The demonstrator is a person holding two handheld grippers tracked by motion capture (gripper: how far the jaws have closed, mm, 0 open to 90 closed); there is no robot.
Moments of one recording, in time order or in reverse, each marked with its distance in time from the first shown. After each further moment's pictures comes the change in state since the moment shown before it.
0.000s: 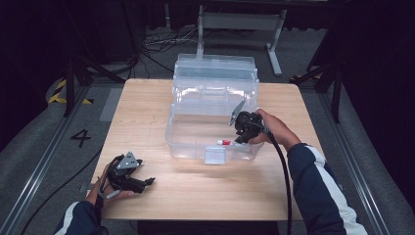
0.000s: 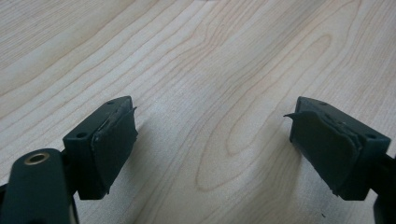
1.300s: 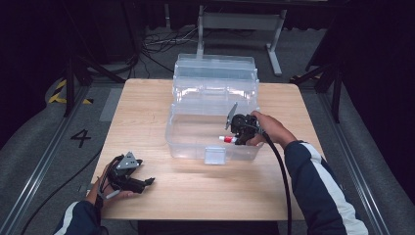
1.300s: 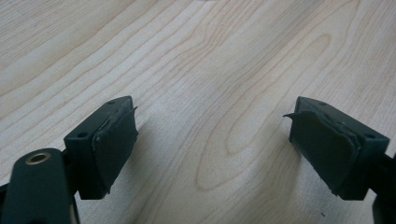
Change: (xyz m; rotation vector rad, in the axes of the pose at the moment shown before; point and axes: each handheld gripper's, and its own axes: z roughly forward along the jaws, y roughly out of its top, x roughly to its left) left arm 0.000 0.000 0.000 -0.001 0.000 0.003; right arm 0.003 0.010 0.012 0.088 0.030 -0.075
